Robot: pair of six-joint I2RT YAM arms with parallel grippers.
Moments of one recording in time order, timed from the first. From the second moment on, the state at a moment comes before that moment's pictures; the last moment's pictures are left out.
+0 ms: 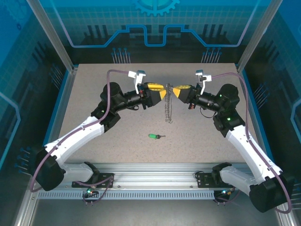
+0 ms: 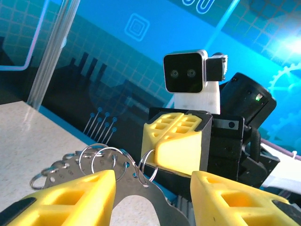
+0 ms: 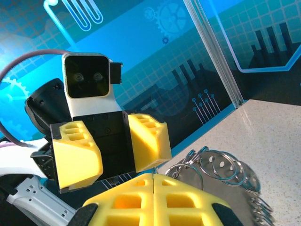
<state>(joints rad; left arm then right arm) -0.61 1.28 1.03 0.42 0.60 -0.62 0.31 1.02 0.91 0.24 -0.84 0.62</state>
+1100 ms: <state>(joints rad) -0.63 1.37 1.03 0.55 0.64 -0.72 0.31 1.01 0.90 0.26 -0.81 0.65</state>
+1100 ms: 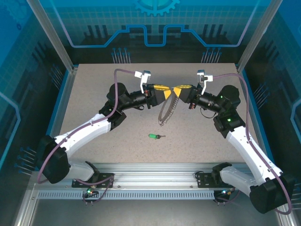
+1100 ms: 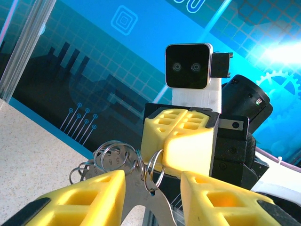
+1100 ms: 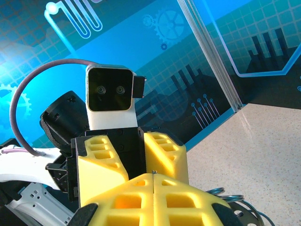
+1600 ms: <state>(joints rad) -0.63 1.39 1.03 0.58 0.64 -0.72 0.31 1.01 0.90 0.26 -0.81 0.65</state>
